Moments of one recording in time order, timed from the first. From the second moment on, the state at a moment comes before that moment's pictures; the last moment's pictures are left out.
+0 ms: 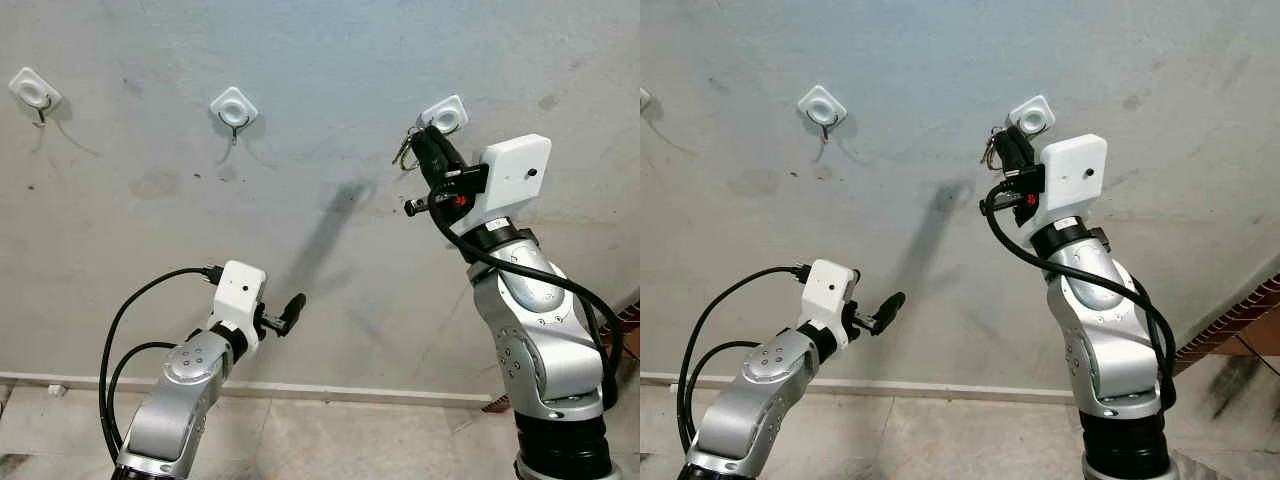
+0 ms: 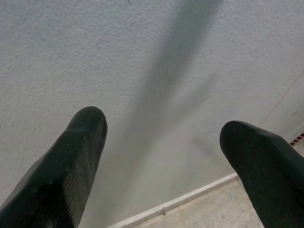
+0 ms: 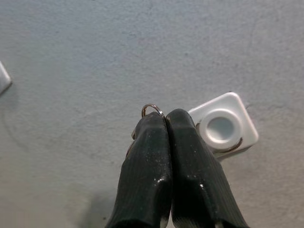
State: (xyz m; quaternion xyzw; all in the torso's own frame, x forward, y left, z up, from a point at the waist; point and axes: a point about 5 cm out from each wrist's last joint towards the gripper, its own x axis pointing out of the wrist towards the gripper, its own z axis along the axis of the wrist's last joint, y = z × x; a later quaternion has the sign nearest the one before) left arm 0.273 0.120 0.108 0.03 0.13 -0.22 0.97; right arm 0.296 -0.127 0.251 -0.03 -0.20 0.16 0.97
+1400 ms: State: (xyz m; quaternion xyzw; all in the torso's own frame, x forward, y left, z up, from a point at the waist) left arm 0.273 0.121 0.105 0.03 0.13 -0.22 0.97; right arm 0.282 -0.138 0.261 -0.04 -0.23 0.16 0.96
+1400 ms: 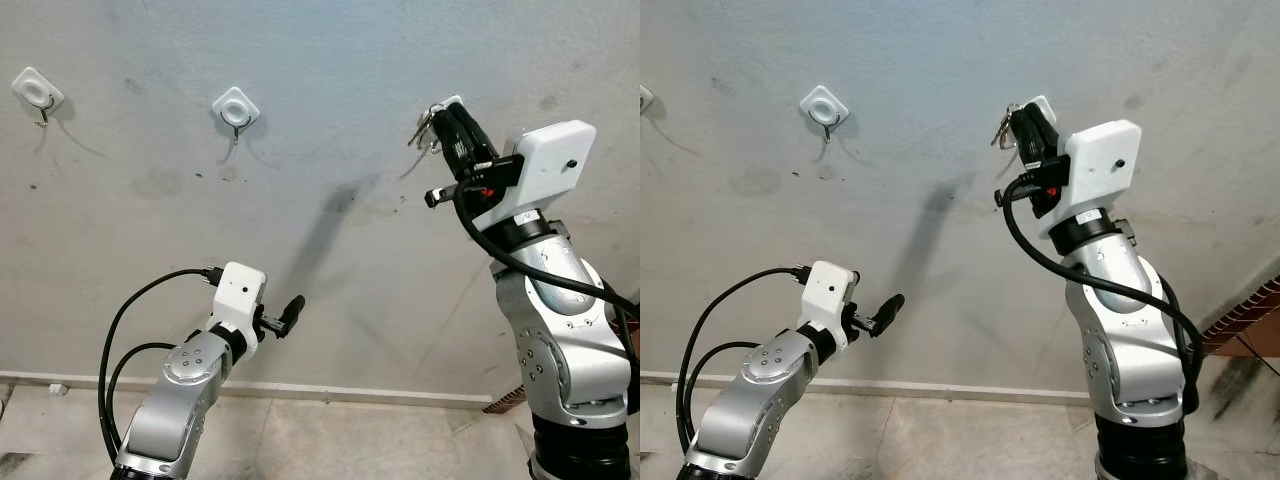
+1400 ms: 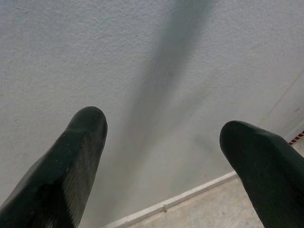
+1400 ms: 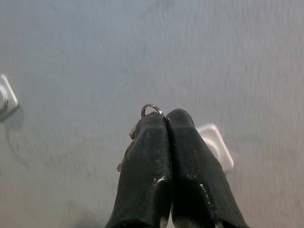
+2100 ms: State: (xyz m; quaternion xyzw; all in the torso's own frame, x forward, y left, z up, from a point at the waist) left arm 0.272 0.119 0.105 0.03 0.13 -0.23 0.96; right arm 0.296 -0.140 0.234 -0.05 -0.18 0.14 0.97
